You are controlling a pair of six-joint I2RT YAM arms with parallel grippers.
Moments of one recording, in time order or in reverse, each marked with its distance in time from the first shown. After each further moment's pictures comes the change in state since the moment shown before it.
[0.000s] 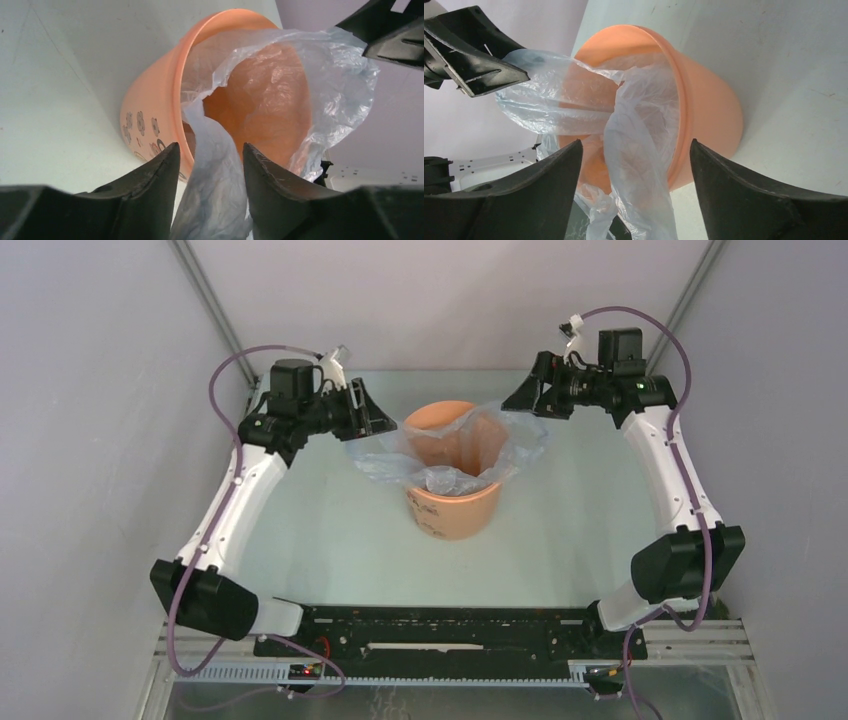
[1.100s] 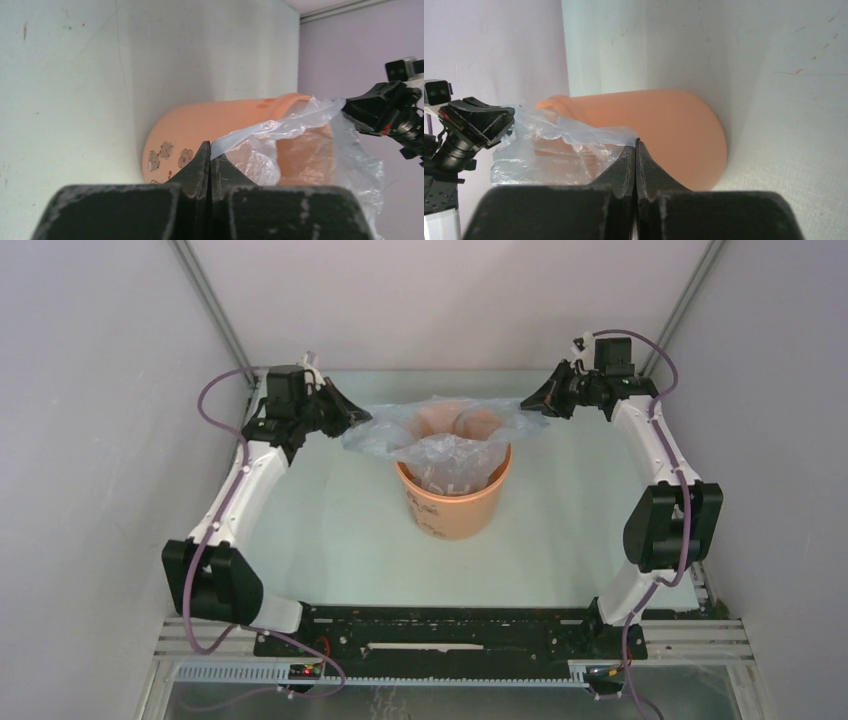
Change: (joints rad) left arm 0.108 0.025 -0.124 0.210 -0.161 -0.269; right arm -0.085 0.163 -0.074 0.176 0.084 0.287
